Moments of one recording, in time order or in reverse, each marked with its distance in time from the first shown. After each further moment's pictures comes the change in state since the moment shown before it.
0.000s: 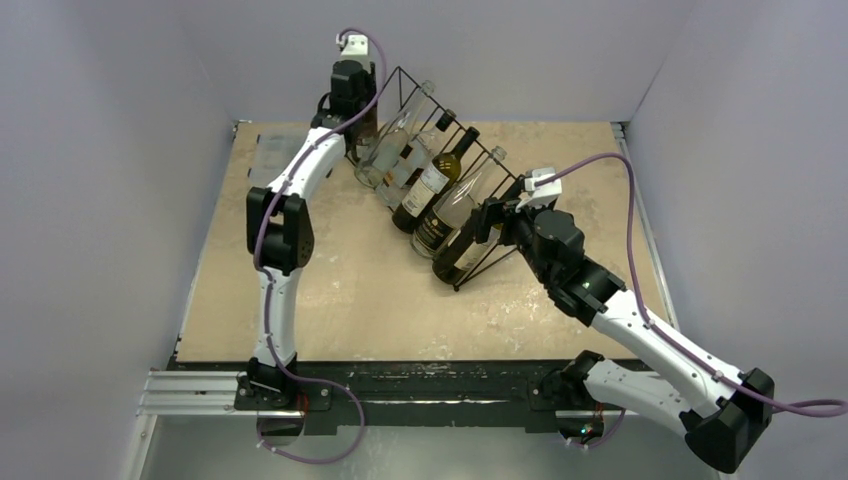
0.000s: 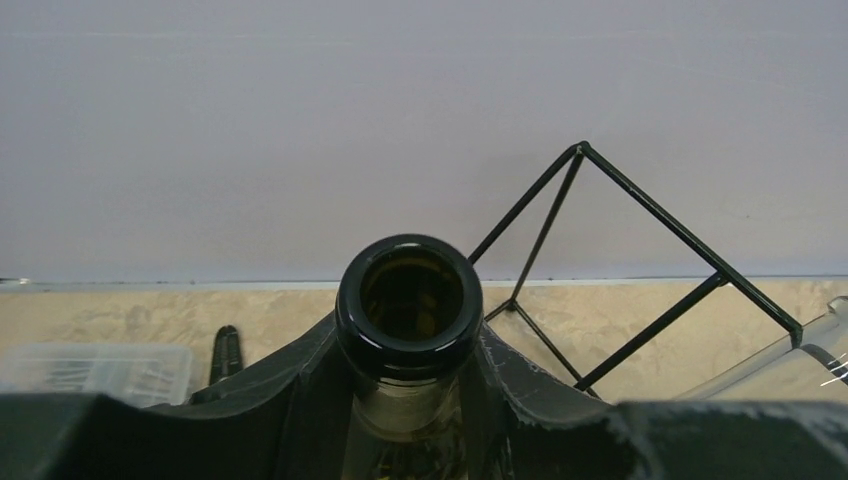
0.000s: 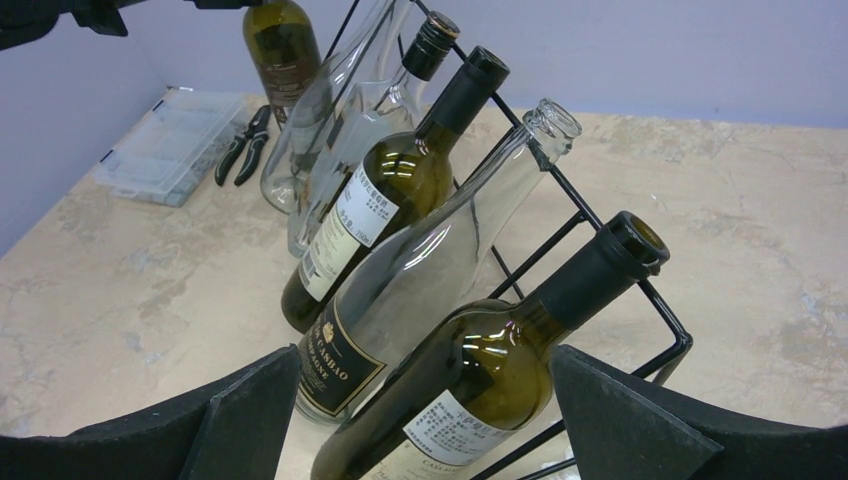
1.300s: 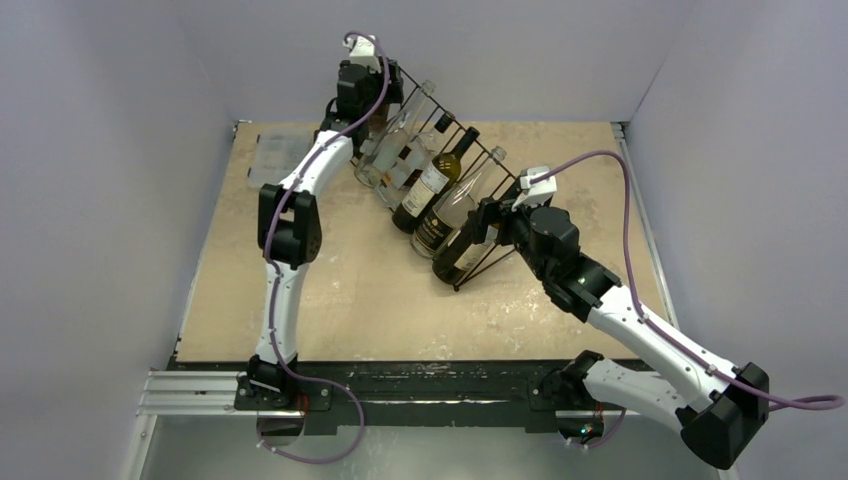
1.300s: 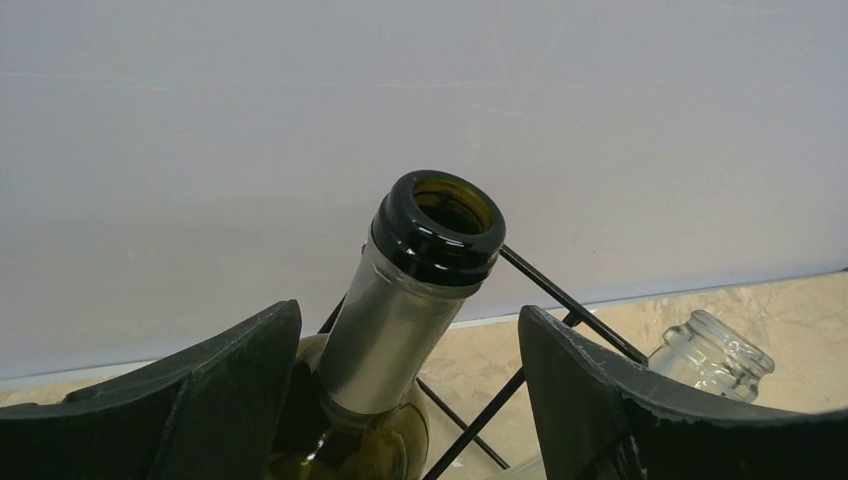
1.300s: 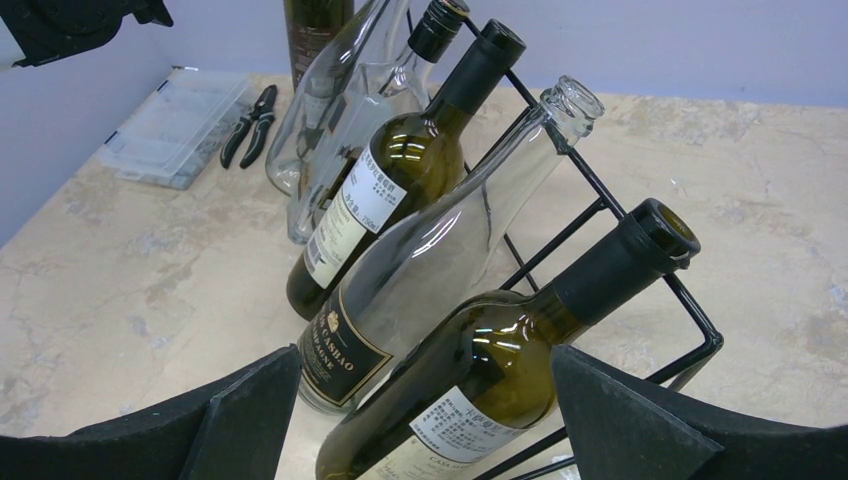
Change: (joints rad) left arm -0.005 0.120 0.062 0.179 0.216 -0.117; right arm -0.021 0.033 0.000 0.000 -0.048 0.018
